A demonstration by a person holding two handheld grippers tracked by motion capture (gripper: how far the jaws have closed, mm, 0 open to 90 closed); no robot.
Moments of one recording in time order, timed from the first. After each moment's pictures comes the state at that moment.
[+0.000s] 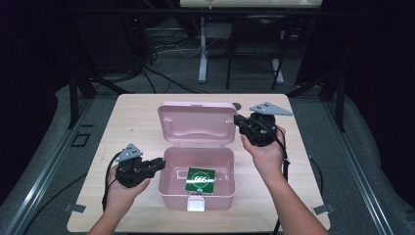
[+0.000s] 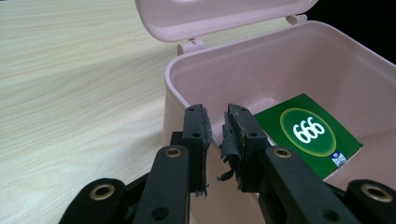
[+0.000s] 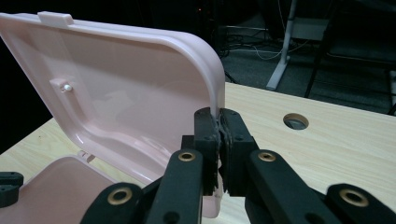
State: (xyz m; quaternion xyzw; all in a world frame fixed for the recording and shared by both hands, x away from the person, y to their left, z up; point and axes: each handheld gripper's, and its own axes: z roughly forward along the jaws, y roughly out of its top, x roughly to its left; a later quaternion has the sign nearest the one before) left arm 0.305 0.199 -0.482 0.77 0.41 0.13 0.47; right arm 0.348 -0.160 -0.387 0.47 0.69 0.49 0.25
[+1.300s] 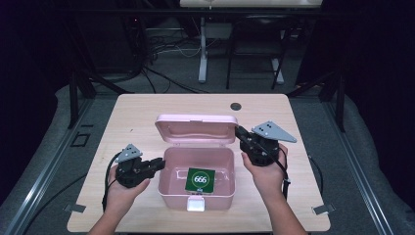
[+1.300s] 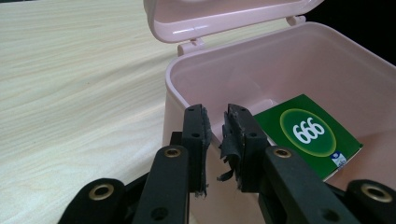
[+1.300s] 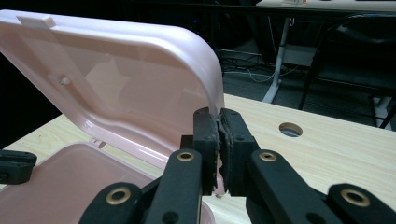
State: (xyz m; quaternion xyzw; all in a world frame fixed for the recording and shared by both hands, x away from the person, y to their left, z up) left arm 0.305 0.200 -0.484 0.77 0.41 0.13 0.47; right arm 0.304 -0.158 -0.404 0.44 0.67 0.51 0.30
